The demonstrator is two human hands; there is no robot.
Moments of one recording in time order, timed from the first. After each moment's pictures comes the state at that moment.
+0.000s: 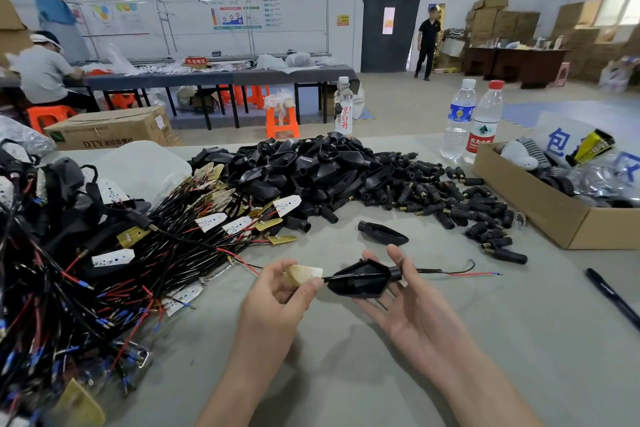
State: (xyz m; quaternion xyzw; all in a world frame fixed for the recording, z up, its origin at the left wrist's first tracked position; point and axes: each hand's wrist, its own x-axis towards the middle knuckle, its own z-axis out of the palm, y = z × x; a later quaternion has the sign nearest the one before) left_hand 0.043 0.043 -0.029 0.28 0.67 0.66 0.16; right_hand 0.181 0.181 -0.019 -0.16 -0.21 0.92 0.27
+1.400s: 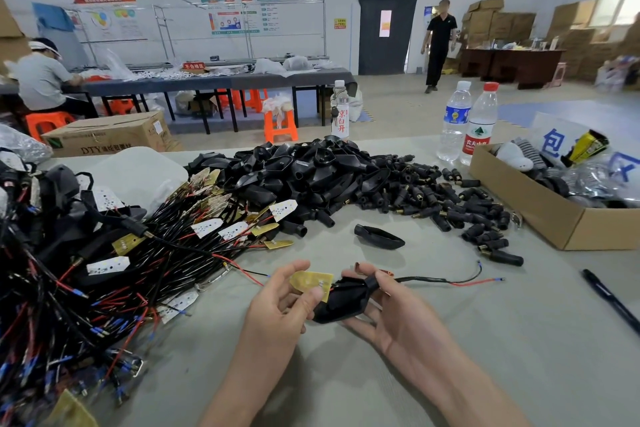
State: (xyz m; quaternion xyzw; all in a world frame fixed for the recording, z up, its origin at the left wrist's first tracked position) left_hand 0.054 0.045 -0.021 0.32 0.66 0.65 0.19; right_hand 0.179 0.176 -0.022 -0.19 -0.34 0.90 0.22
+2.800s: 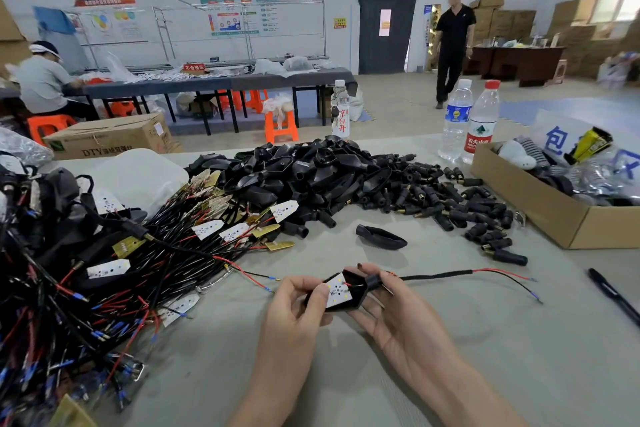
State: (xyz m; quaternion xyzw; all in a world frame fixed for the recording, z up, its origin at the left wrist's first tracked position) left_hand 0.077 0.057 -0.018 0.26 0.65 0.69 0.18; right_hand 0.174 0.167 -0.013 -0.18 -0.30 0.90 0.27
